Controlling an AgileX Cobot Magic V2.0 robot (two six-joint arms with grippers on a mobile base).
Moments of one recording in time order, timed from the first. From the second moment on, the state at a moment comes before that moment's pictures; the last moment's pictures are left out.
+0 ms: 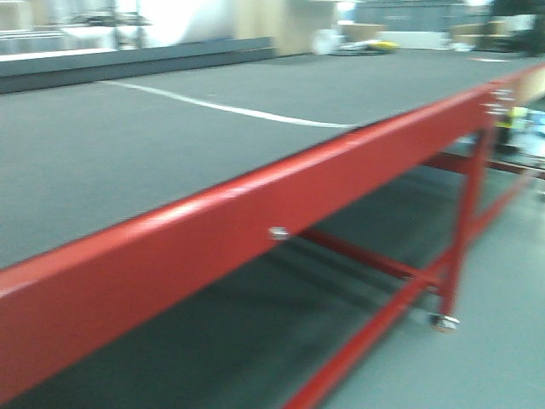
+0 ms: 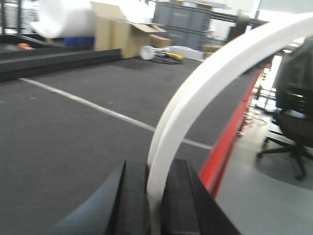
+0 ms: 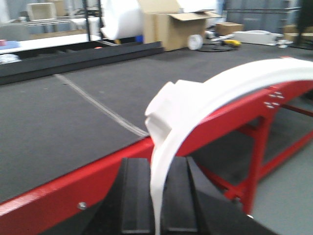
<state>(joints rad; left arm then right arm) -0.25 0.43 -0.63 0.02 0.30 -0.14 0.16 0.30 -0.61 -0.12 0.46 0.19</state>
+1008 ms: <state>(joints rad) -0.25 0.43 -0.63 0.02 0.30 -0.14 0.16 0.30 -0.61 -0.12 0.46 0.19</state>
